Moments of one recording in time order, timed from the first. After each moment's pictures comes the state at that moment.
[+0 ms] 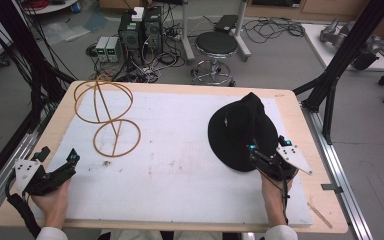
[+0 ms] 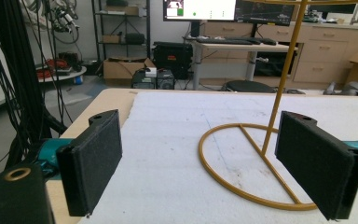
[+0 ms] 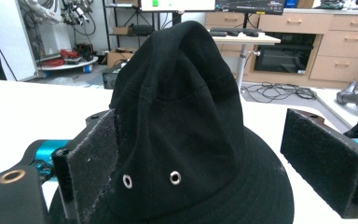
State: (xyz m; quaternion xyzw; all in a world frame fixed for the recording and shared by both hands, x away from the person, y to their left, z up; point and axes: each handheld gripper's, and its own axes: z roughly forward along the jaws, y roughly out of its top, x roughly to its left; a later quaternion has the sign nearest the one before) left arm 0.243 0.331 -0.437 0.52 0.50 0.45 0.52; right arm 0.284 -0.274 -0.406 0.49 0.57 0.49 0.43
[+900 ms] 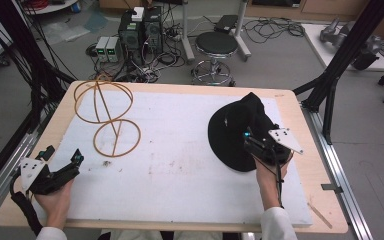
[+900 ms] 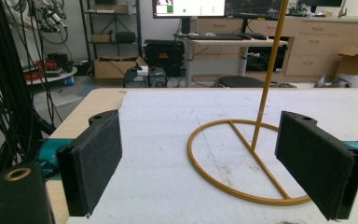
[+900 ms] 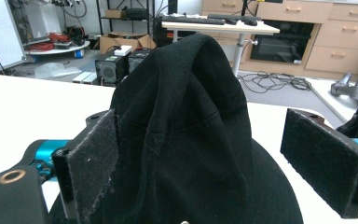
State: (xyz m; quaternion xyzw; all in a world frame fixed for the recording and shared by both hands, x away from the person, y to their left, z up) left arm 0.247 0.325 -0.438 0.54 0.49 0.45 0.52; right arm 0.315 -0.259 -0.385 0.51 0.59 0.46 0.43
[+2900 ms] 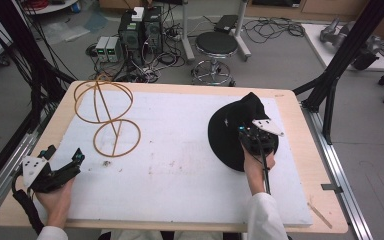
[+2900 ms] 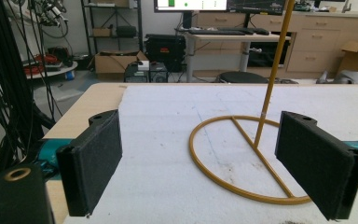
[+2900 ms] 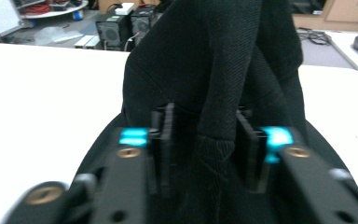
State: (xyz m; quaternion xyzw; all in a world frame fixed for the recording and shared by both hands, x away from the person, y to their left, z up) left arm 0.251 0.325 -0.439 0.54 0.50 0.44 0.51; right arm 0.353 -0.232 -0.397 0.55 0.62 0.41 0.37
